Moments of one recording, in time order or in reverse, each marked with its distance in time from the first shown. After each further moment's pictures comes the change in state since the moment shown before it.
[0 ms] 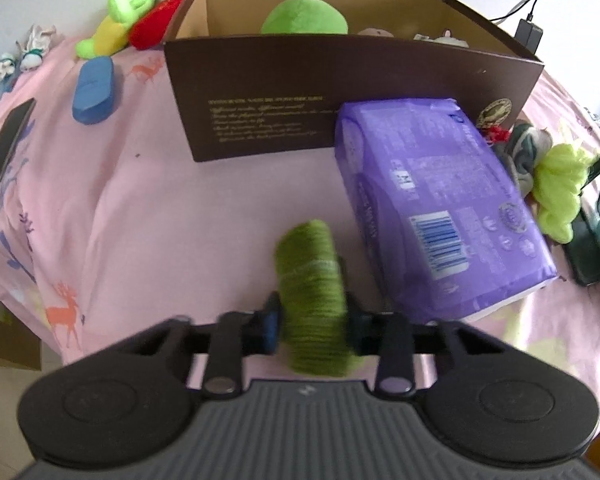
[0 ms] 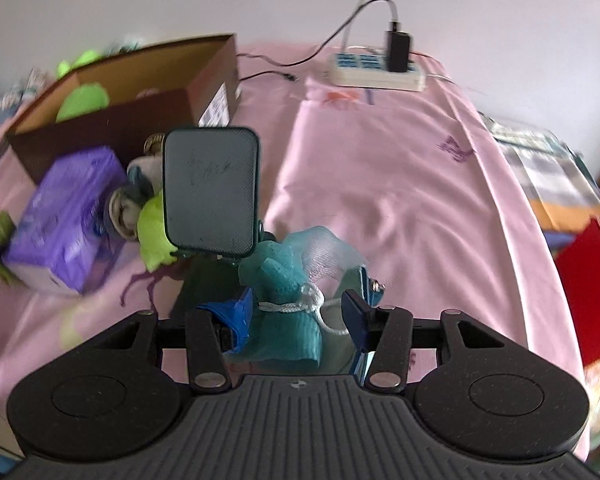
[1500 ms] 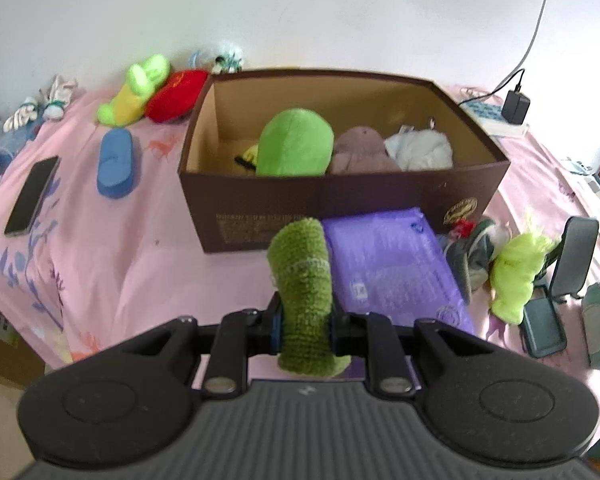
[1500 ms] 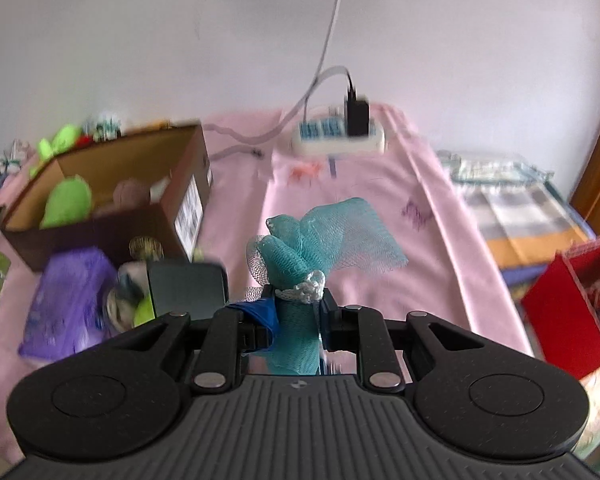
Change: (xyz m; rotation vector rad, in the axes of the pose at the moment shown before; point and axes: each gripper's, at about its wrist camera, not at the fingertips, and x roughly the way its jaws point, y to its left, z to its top) left arm -0.065 -0.016 0.039 -0.020 -0.168 0.023; right arm -0.043 -0.026 0.050 0.121 -0.158 -0.040
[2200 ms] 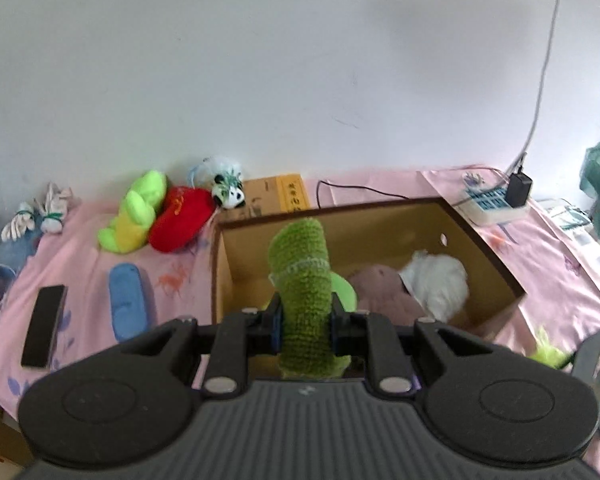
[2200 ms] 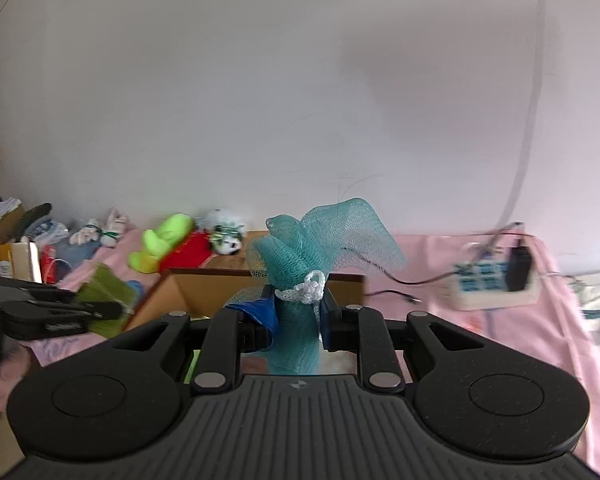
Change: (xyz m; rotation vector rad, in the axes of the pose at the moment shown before) left arm -0.002 0.023 0.108 0.088 -0.204 0.005; right arm 0.040 0.119 0.113 -0.087 -0.211 0.303
